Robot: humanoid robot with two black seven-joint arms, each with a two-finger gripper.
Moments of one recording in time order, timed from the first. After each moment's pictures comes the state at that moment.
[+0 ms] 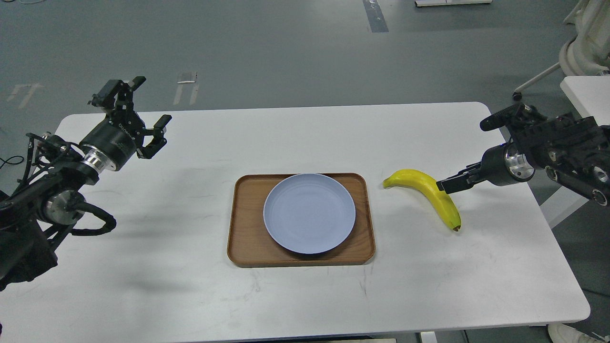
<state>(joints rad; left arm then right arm) -0.74 0.45 -0.53 -0.62 0.14 -0.49 -0.46 1.19 -0.57 -0.34 0.73 -1.50 0.38 0.49</state>
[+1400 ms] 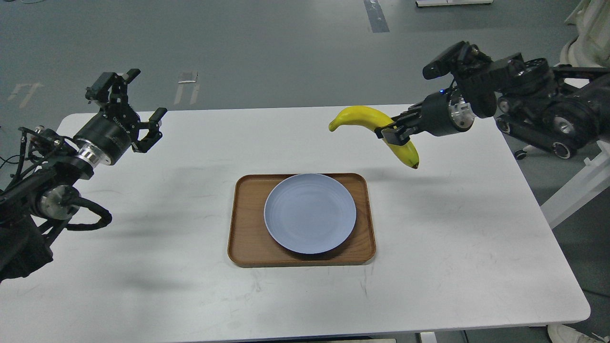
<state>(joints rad) -0.75 0.47 -0.54 -0.63 0.14 -0.49 -0.46 1.45 -0.40 -0.35 0.87 -1.43 0.32 0.49</state>
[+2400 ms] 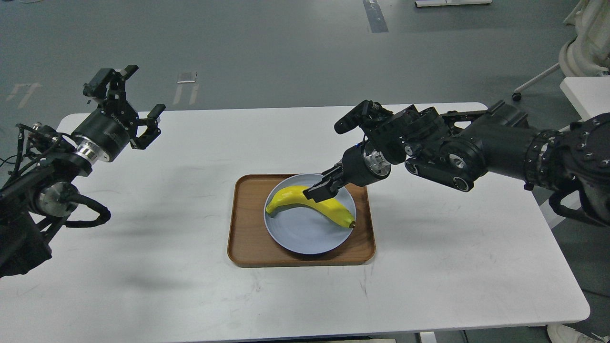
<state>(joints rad) -0.76 0.47 -0.54 -0.63 0.13 -0.49 -0.46 1.38 -0.12 -0.45 0.76 -1.26 0.34 0.49</state>
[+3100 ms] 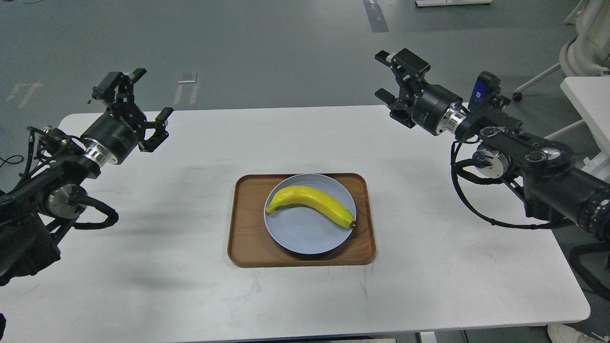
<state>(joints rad) -0.76 0.43 -0.54 -0.62 0.13 -0.49 -0.46 0.92 -0.32 0.37 0.63 -0.33 0.33 0.49</state>
